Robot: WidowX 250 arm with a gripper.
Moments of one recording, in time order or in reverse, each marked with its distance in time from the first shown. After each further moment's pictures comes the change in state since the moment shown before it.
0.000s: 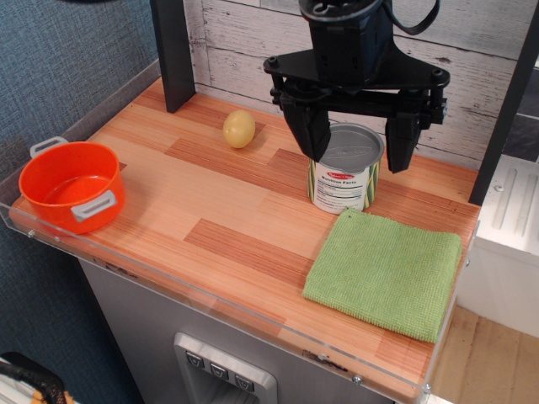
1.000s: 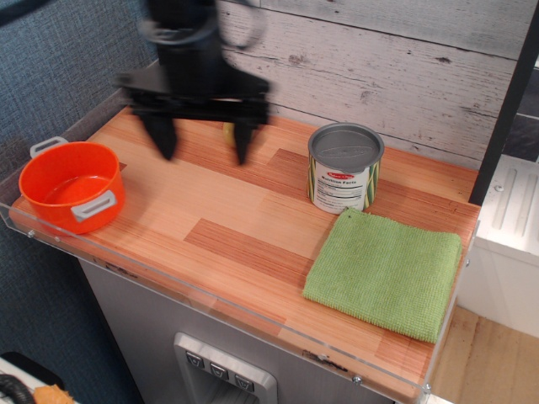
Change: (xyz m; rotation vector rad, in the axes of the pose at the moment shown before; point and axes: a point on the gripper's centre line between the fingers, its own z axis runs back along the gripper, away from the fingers) arm -0.016 0.133 -0.006 0.209 -0.006 0.298
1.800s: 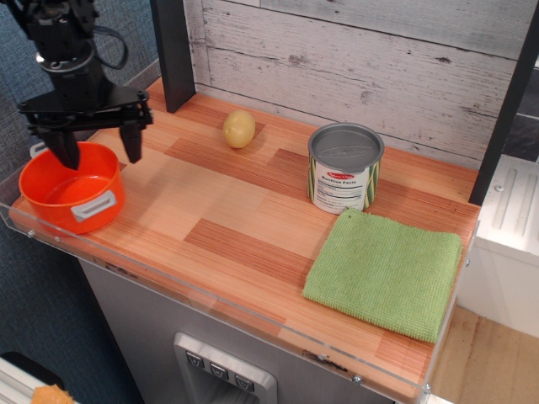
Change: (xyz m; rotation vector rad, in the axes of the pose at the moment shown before) arm 0.036 0.104 -0.067 0.080 0.036 0.243
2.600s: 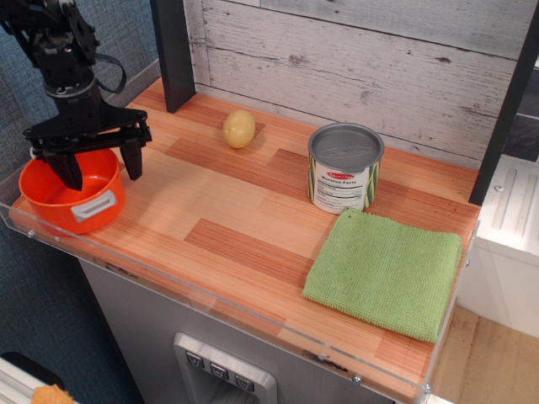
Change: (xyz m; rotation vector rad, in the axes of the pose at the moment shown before) arm 0.000 0.002 -0.030 0.001 0.043 0.086
